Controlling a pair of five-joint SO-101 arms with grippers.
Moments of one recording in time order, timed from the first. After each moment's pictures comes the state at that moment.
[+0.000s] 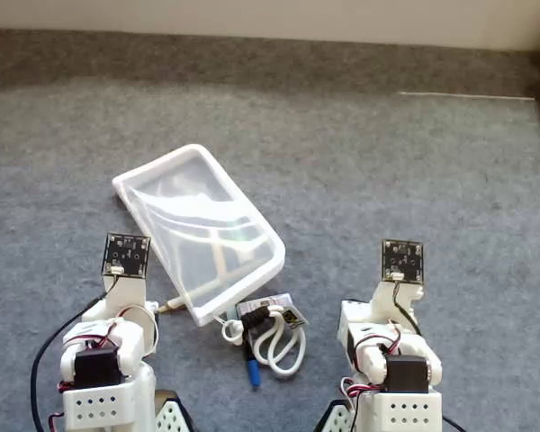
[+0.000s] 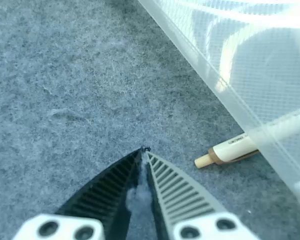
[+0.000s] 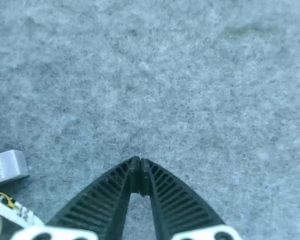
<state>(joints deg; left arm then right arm) -13.8 -103.8 96.0 76.4 -4.9 -1.4 -104.6 95.7 71.8 -1.5</state>
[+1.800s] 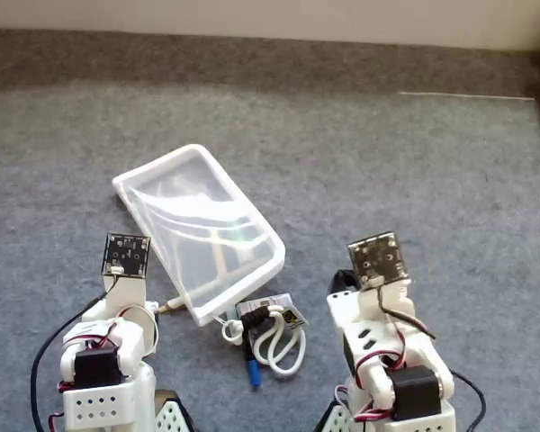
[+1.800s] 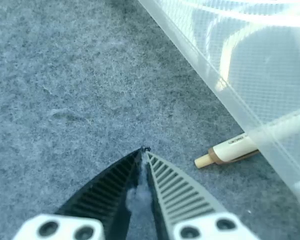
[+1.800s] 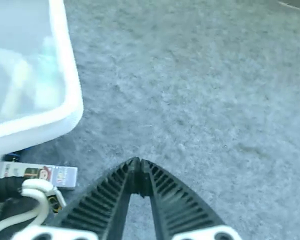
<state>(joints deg) -13.8 -103.8 96.0 76.4 -4.9 -12.2 -105.2 79.5 71.8 12.6</state>
